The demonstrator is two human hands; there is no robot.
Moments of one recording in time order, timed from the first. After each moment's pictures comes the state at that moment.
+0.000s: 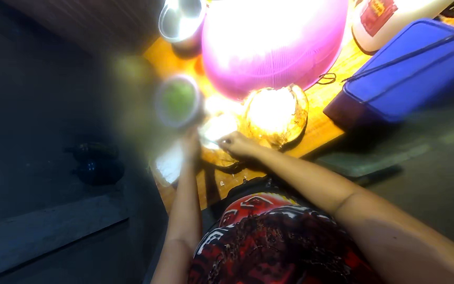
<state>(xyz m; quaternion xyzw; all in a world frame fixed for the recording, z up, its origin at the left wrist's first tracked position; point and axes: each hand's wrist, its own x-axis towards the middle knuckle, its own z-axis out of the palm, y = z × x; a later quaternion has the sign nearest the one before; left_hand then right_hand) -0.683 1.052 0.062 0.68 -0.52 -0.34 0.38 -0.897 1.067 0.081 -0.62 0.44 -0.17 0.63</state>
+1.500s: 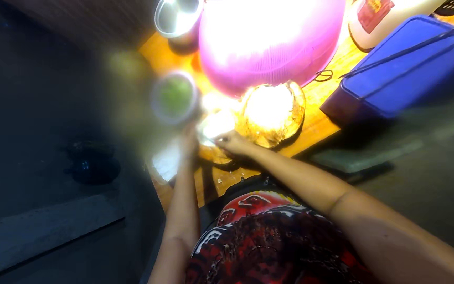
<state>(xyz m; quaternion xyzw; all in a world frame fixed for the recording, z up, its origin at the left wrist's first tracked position) -0.685 1.054 0.065 0.68 -0.52 -0.34 0.39 -0.884 1.077 0.068 -0.55 0.44 -0.23 0.67</state>
